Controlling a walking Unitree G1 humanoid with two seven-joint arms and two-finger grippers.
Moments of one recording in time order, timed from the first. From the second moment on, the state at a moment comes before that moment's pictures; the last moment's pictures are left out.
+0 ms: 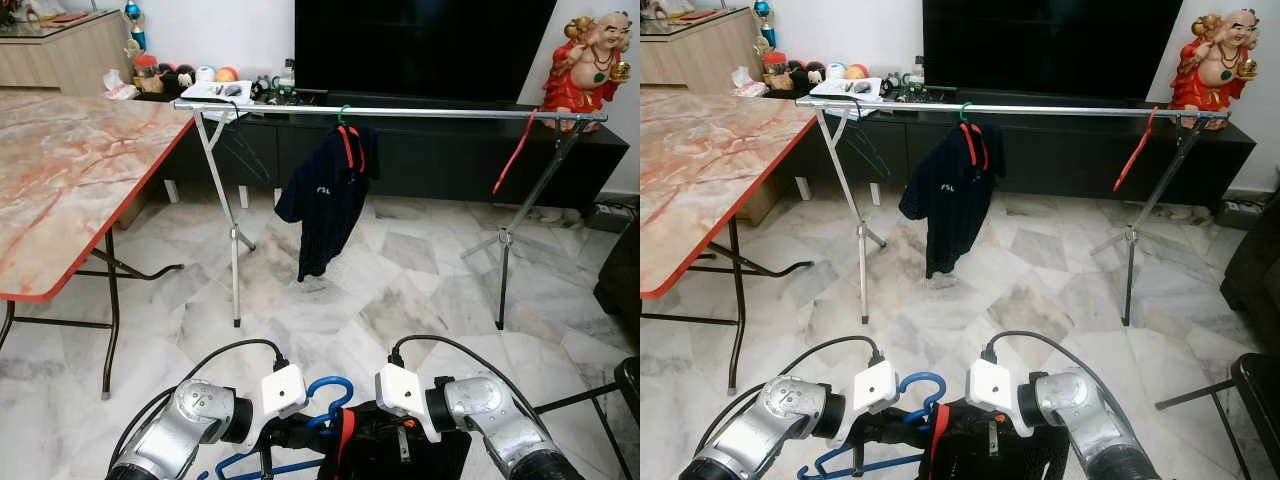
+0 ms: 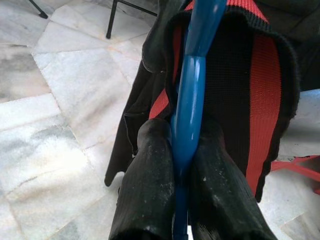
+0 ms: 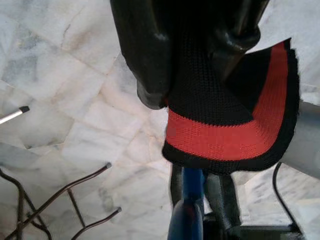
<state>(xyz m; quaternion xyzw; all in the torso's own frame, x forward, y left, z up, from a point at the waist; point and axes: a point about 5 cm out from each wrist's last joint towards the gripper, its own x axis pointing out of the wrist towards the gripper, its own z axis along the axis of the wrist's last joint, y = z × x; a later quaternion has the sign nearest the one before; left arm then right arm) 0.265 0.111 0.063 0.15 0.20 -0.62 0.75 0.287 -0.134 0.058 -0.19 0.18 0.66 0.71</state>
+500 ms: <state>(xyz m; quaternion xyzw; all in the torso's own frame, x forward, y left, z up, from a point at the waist) 0.266 0.111 0.061 0.15 0.21 -0.60 0.76 0.289 -0.134 0.064 -0.20 0.17 0.66 0.70</state>
